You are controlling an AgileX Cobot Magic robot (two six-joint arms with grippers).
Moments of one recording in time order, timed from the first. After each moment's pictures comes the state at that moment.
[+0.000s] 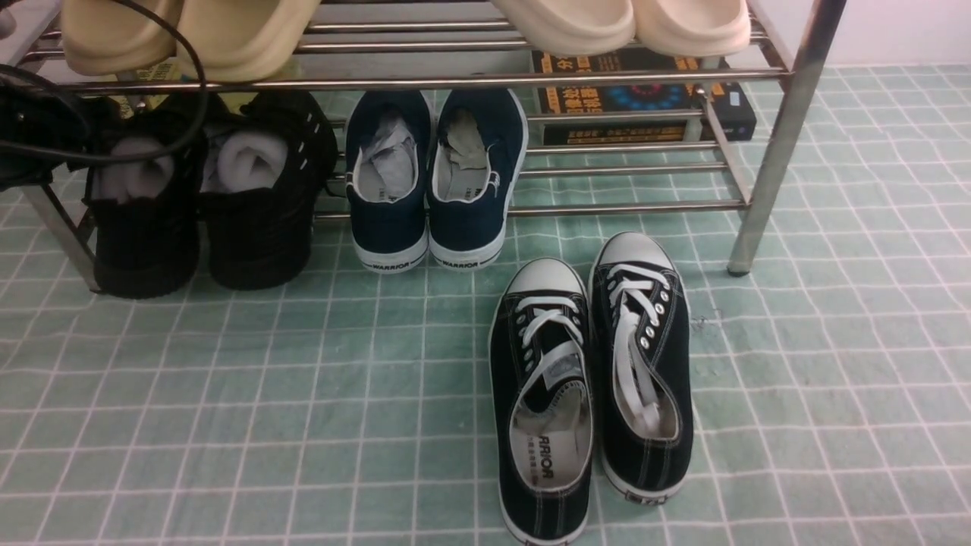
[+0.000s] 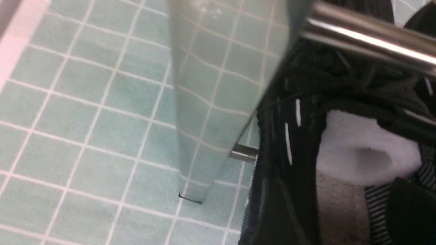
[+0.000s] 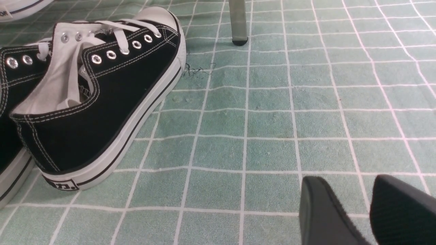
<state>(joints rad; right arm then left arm) 0.11 -0.01 0.01 0.10 0.40 0.06 0.18 1.68 -1.32 -0.18 0.44 0.05</state>
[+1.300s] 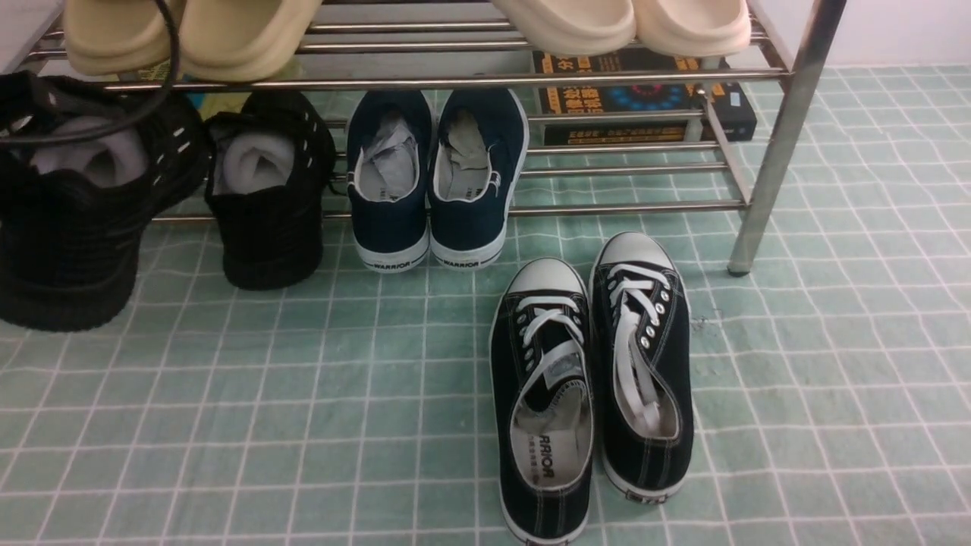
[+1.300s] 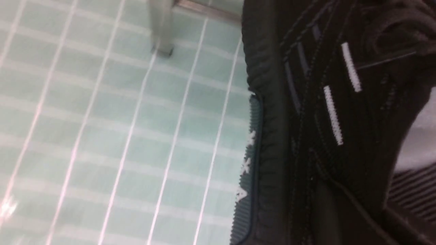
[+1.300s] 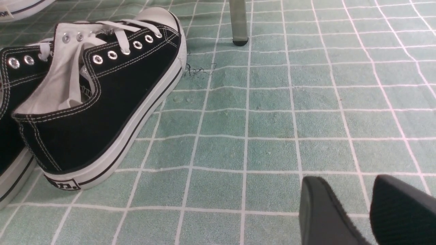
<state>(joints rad) 0.11 -0.01 0.01 0.10 0.40 0.06 0.19 1.31 -1.31 -0.16 1.01 -0.06</state>
